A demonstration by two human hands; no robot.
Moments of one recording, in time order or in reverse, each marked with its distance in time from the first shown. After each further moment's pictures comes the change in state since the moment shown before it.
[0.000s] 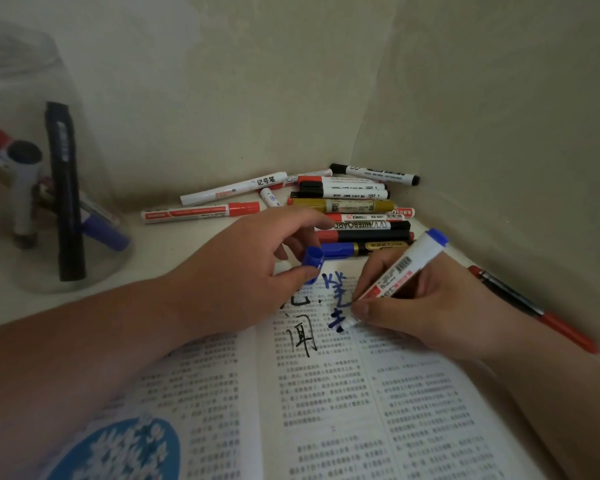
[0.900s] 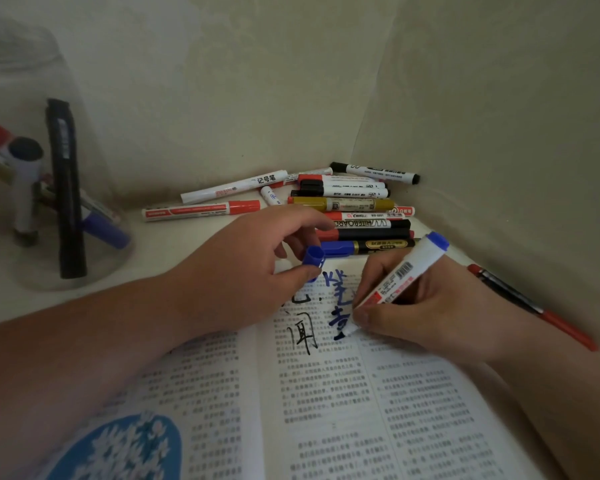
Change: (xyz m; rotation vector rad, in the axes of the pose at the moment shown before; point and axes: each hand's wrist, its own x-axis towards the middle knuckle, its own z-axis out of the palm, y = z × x) left_hand -0.002 0.000 0.000 -0.016 0.017 0.011; right_hand -0.005 -0.010 0.001 -0.026 -0.056 0.011
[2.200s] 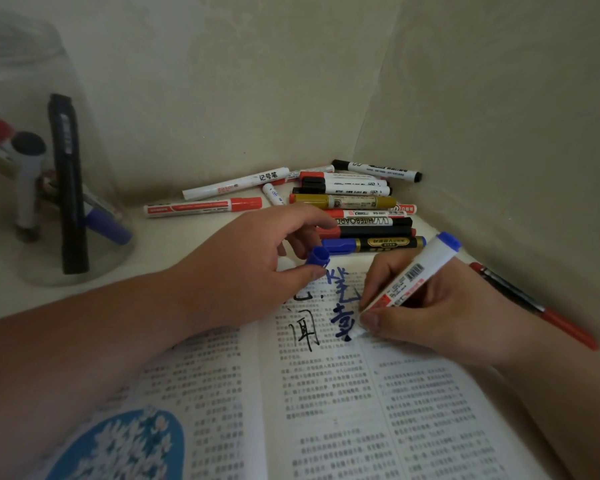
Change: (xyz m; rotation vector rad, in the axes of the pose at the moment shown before) left_hand 0.000 0.001 0.000 -0.015 -0.015 -0.010; right_hand -0.004 0.003 0.001 0.064 -0.029 -0.085
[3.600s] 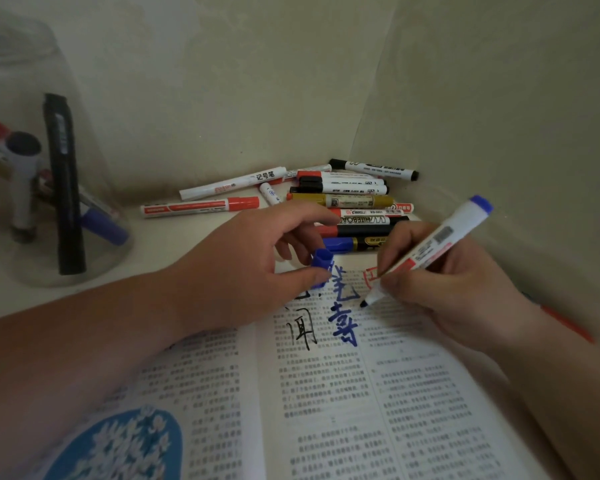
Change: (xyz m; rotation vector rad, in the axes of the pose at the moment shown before) left_hand -0.002 0.006 -0.002 -0.075 -0.026 -0.037; right_hand 0.003 0.011 -0.006 0.179 0.199 -0.095
